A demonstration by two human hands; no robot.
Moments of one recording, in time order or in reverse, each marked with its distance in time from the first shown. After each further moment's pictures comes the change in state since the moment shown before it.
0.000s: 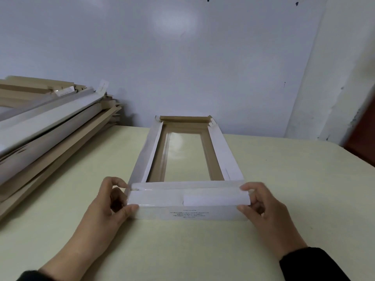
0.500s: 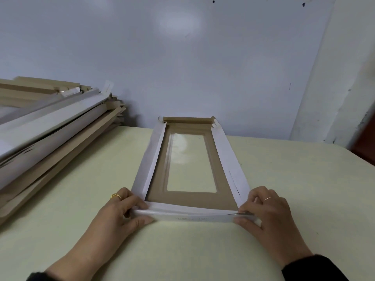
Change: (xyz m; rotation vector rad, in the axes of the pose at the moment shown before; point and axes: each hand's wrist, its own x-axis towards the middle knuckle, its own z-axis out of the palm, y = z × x) left_hand -0.003 -0.003 0.002 0.255 -0.131 0.146; right_hand 0.003 -0.003 0.000 -0.543 0.008 -0.349
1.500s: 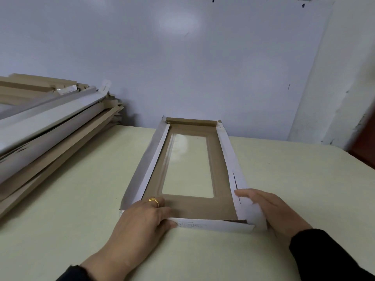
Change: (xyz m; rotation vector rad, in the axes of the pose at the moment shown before) left_hand 0.011 0.044 0.027 0.466 -0.116 0.302; right_hand 0.024 0.016 -0.008 0.687 -0.403 0.521
